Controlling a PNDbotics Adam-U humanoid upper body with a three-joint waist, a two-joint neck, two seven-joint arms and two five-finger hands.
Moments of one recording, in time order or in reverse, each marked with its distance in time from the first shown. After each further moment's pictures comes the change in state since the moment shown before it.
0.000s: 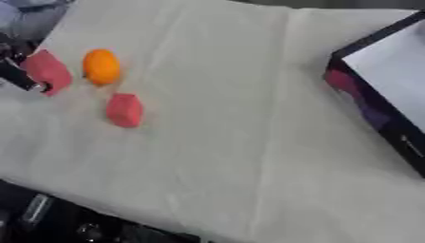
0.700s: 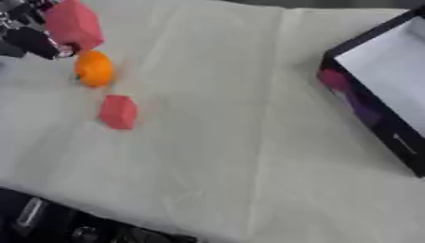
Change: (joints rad) left arm -0.064 -0.077 -0.059 -0.373 0.061 -0.009 0.185; right arm -0.106 -0.026 0.030 0.000 -0.058 -0.017 0.024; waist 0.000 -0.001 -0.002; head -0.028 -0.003
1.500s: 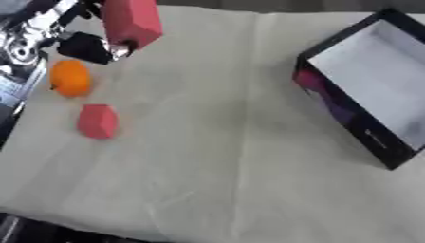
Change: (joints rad) left arm -0.112 -0.221 -0.134 -0.041 -0.042 -0.086 0.062; right arm -0.292 -0.089 0.176 0.000 -0.039 0.017 0.199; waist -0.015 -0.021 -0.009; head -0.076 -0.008
